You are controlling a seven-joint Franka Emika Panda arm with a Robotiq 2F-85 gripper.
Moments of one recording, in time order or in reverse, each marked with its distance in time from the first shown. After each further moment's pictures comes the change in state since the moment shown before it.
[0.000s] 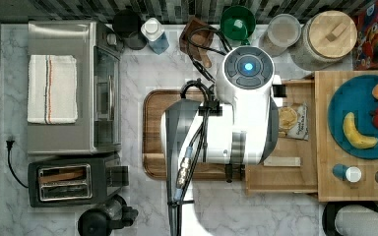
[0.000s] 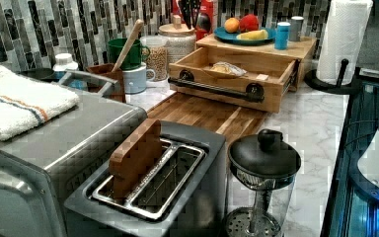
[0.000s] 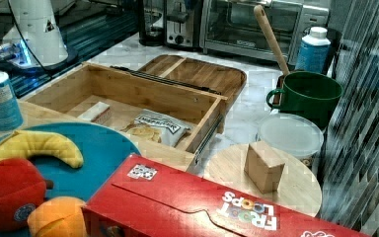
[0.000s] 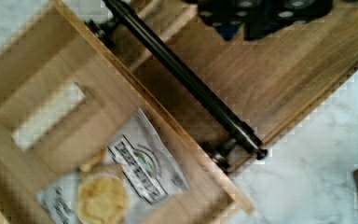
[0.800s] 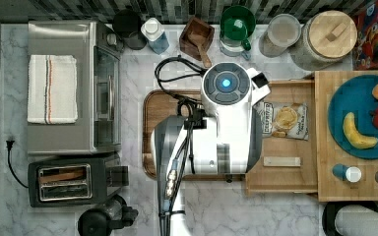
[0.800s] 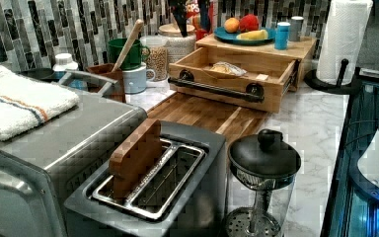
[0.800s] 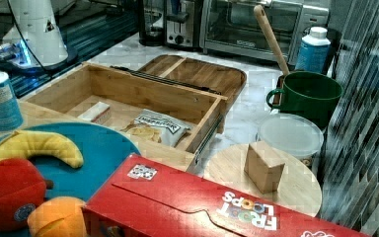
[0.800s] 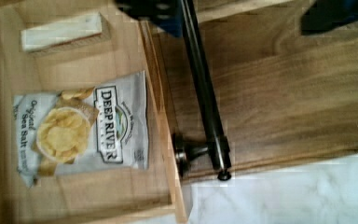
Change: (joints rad) arm 0.026 -0.045 0.012 -0.114 -0.073 0.070 -0.450
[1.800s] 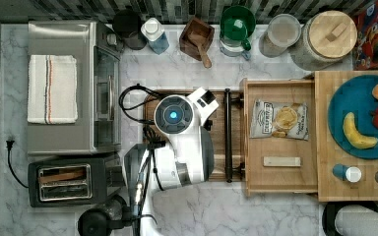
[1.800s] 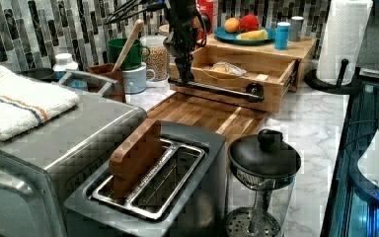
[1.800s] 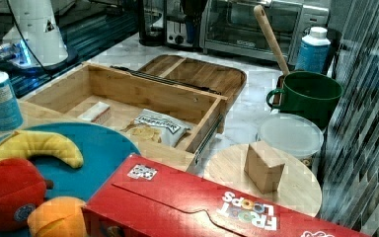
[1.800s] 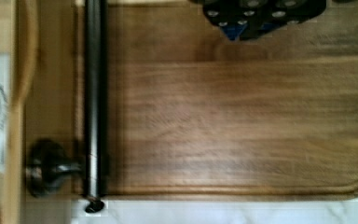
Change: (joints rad) arm 0.033 0.021 0.127 -0.252 0.013 0.334 0.000
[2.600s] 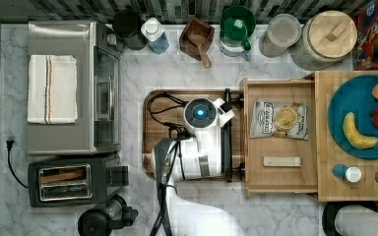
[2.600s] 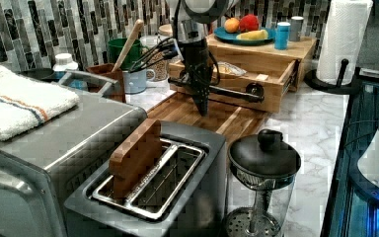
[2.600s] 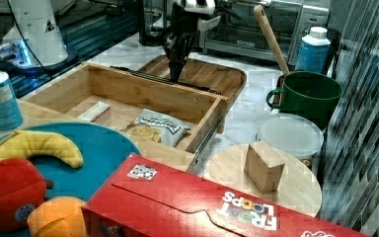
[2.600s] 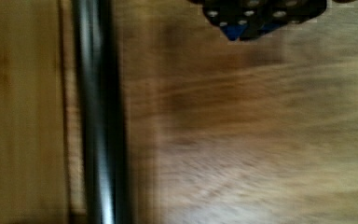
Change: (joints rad) arm -0.015 0.182 -0.095 -0.057 -0.004 0.109 -0.002
